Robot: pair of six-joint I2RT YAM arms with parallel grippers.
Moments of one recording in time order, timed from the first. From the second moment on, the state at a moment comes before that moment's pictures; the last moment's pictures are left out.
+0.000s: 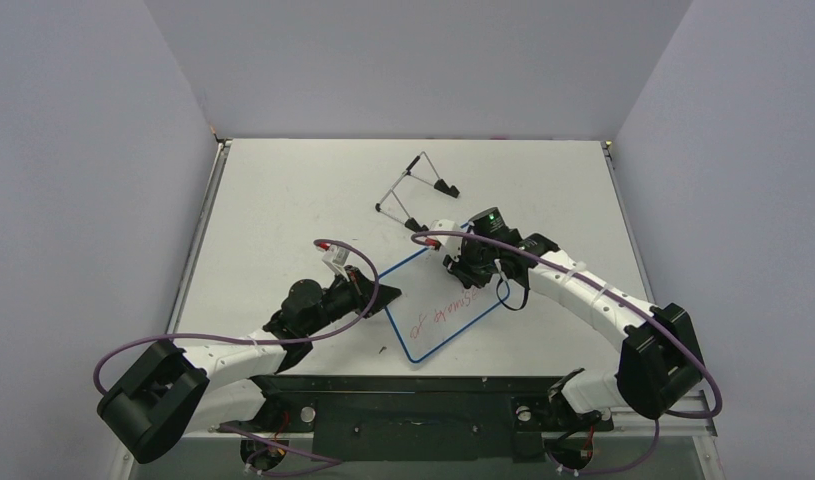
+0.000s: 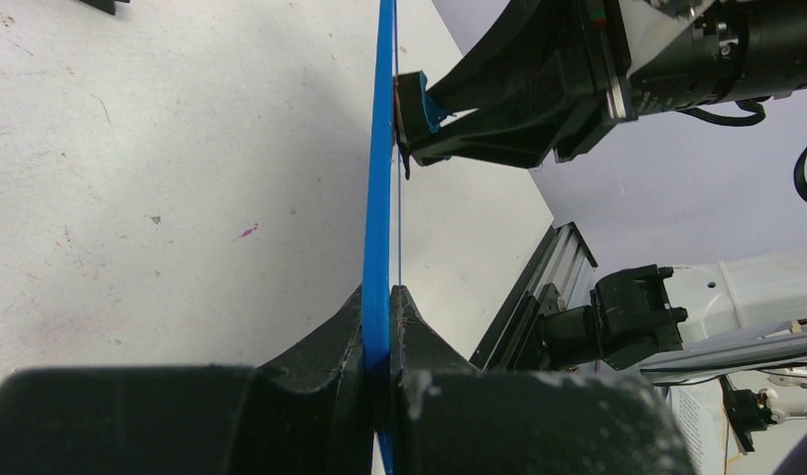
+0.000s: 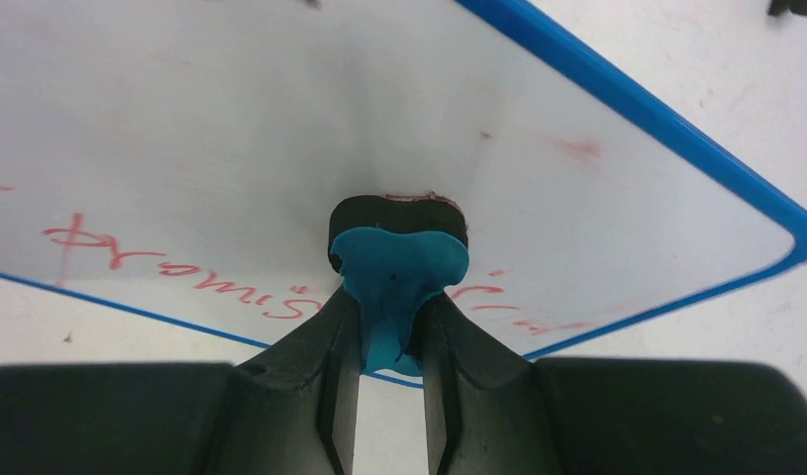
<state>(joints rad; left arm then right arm) -0.70 1.14 0.23 0.83 0.24 -0.81 0.58 1.37 0.98 -0.55 -0.18 -0.56</state>
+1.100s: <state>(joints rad) -0.70 1.10 0.23 0.78 0.25 -0.79 0.60 1.35 0.91 -0.56 -0.19 -0.65</state>
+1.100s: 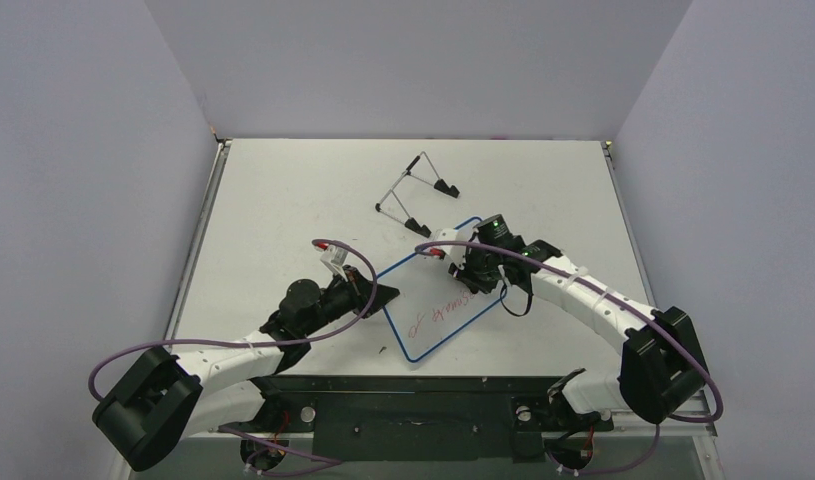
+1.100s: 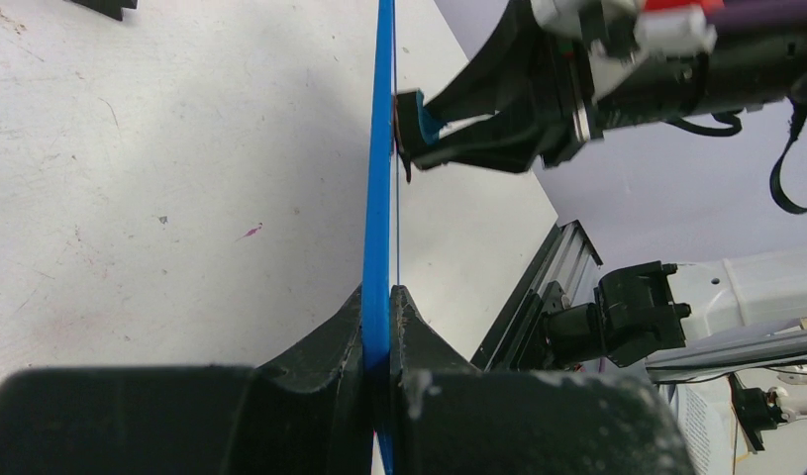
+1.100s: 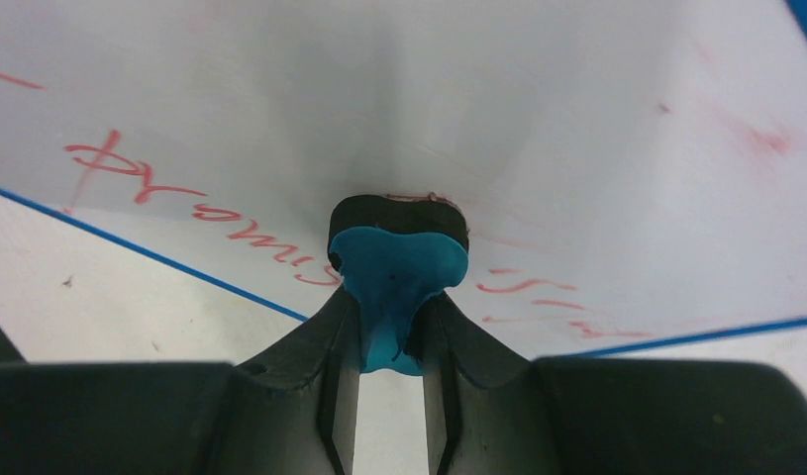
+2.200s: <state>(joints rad) -0.68 1.04 0.21 0.73 0.25 -0.78 0.72 1.40 0.88 -0.59 -0.10 -0.72</state>
